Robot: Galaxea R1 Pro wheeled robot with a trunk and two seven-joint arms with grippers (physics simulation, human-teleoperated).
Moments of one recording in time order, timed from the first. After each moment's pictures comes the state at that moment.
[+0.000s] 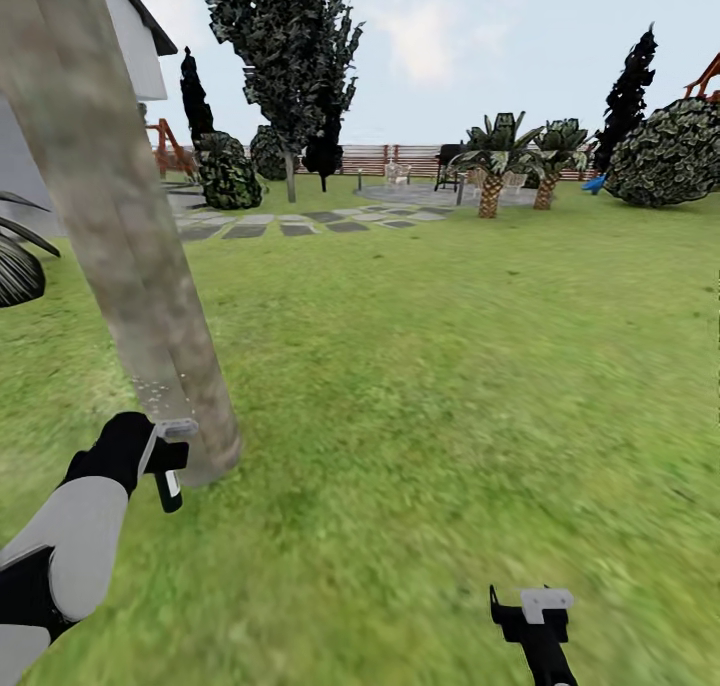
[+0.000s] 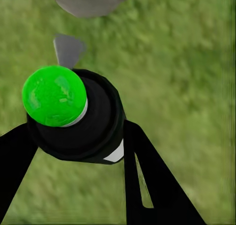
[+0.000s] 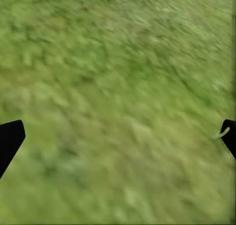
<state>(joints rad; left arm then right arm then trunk) -0.99 0.16 0.48 -0.52 -0.54 0.85 -0.23 -0.44 -0.03 -0.49 -0.19 0.59 -0.58 -0.15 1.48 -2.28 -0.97</state>
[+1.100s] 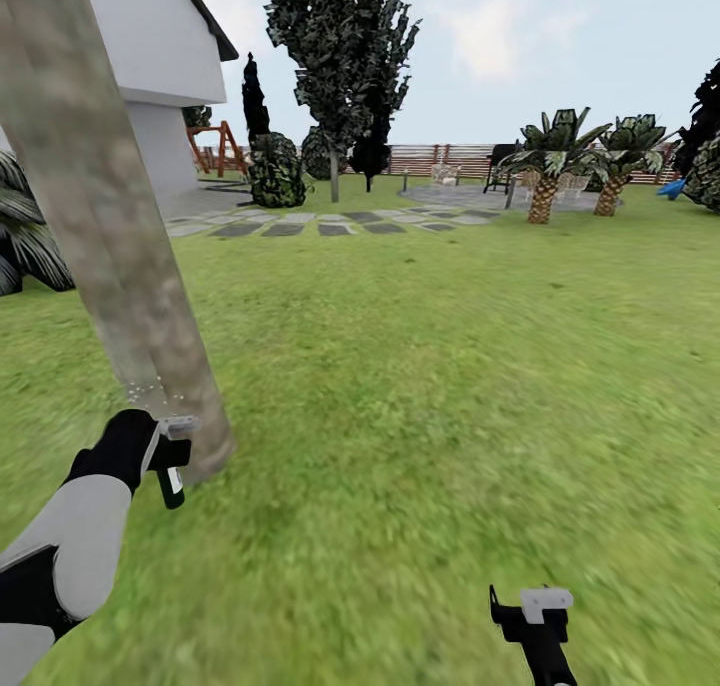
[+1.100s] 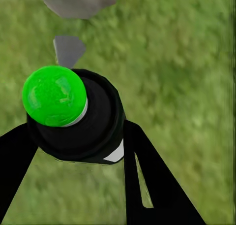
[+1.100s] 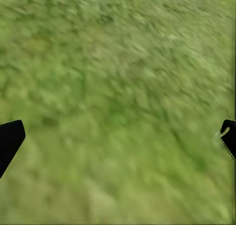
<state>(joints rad) -1.00 0.15 0.48 -0.54 -0.54 0.85 -0.22 -0.44 -0.03 -0.49 -0.19 0.59 -0.58 -0.15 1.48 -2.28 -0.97</state>
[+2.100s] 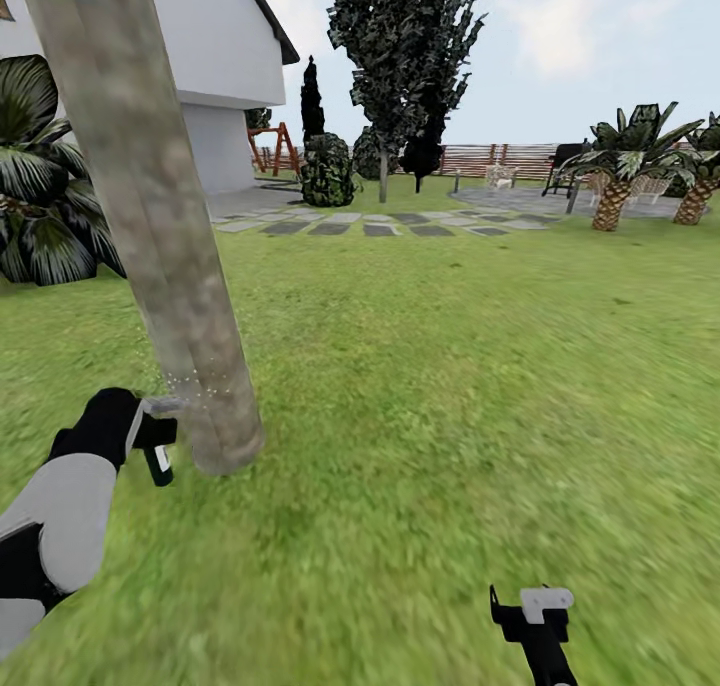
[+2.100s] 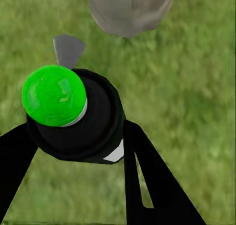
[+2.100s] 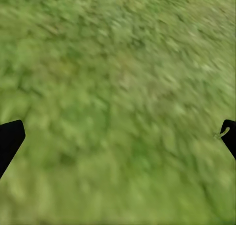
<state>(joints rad) -1.07 0.19 0.48 -0.54 -0.53 0.87 -0.22 -0.44 -0.03 -0.49 -0.19 0.59 -0.58 -0.15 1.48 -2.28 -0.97</state>
